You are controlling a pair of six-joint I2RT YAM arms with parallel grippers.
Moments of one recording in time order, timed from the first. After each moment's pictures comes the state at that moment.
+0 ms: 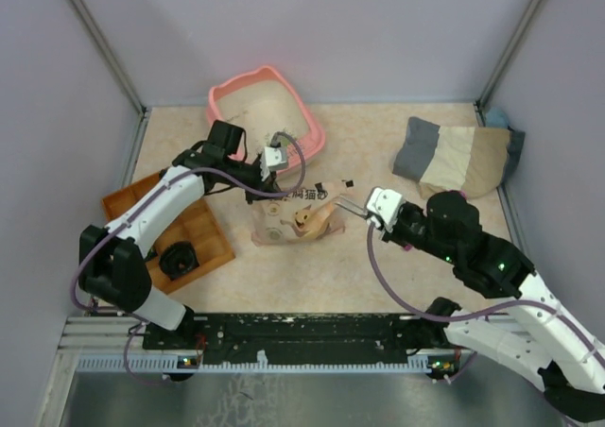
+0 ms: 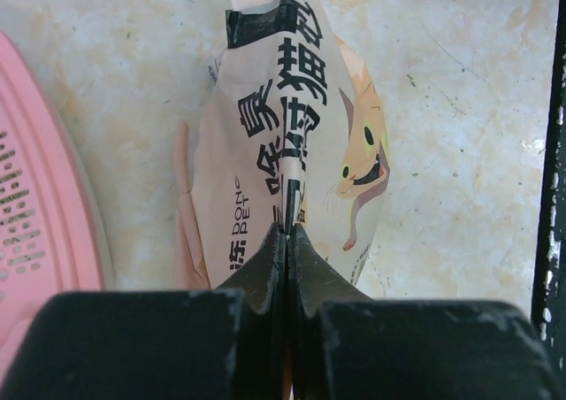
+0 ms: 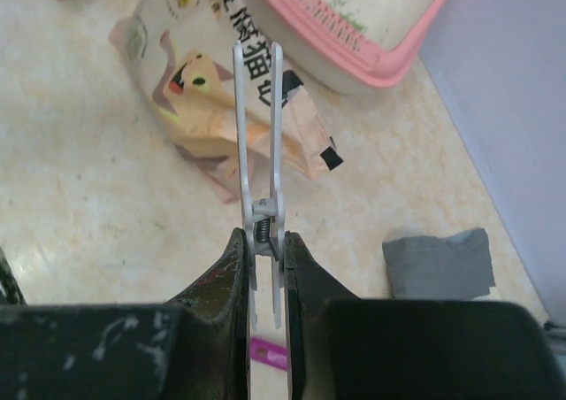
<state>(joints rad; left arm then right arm) -0.41 1.55 1.30 -0.67 0.79 0.72 0.80 0.65 0.98 -0.66 -0.03 -0.47</state>
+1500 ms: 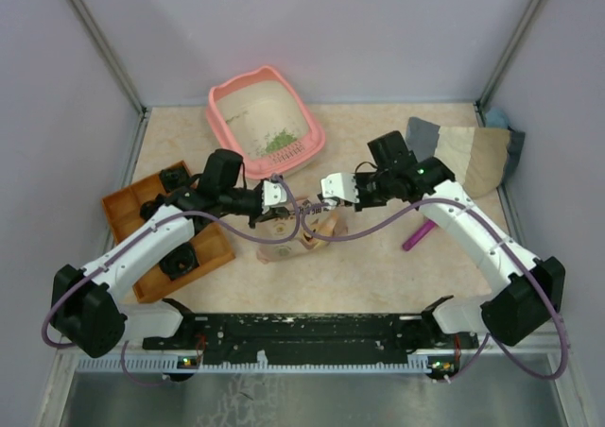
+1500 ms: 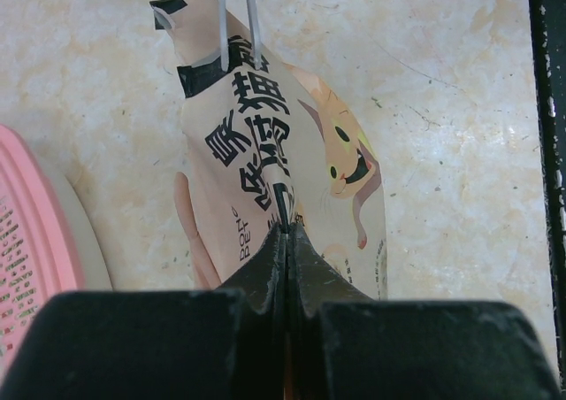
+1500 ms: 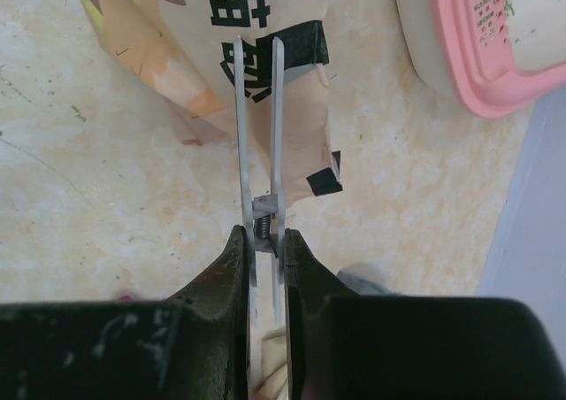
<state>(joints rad) -0.57 1.26 0.97 -0.39 0.73 0.74 0.53 1.28 1.24 -0.90 -0.33 -1.20</state>
